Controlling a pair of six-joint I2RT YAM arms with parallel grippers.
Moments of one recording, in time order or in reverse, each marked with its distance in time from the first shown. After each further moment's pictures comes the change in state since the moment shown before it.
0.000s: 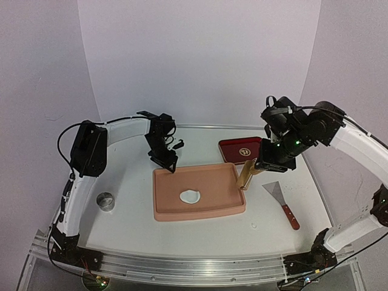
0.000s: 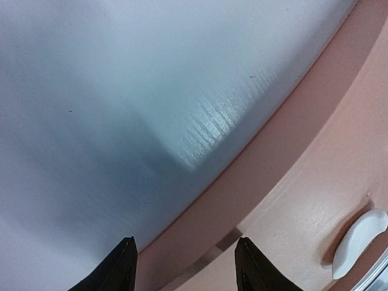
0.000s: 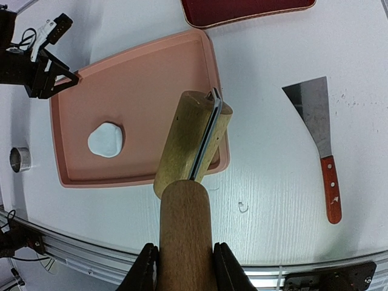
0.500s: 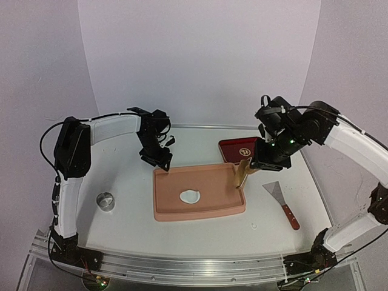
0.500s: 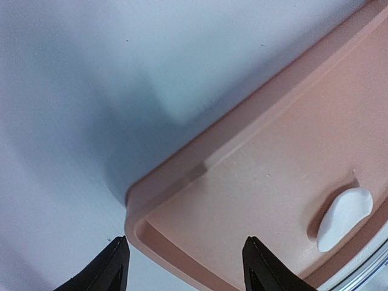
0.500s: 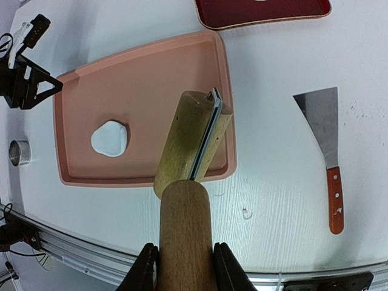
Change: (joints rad) left arm -0.020 -0.210 -0.203 0.016 -0.092 -0.166; right arm 0.000 0.028 0.003 0.034 -0.014 -0.046
